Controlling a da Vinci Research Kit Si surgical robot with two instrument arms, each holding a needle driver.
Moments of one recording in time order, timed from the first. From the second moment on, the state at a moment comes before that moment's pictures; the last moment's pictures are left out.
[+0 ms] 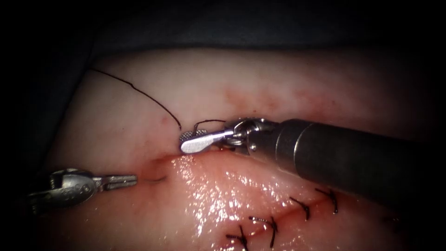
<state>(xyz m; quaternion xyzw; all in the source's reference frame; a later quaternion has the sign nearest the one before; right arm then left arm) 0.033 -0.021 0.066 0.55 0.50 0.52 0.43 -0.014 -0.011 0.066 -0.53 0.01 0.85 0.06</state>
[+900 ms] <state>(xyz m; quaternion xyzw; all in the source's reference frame) 0.032 -0.023 0.067 0.54 0.51 0.50 0.45 -0.019 -0.008 0.068 -0.65 -0.09 0.76 0.03</state>
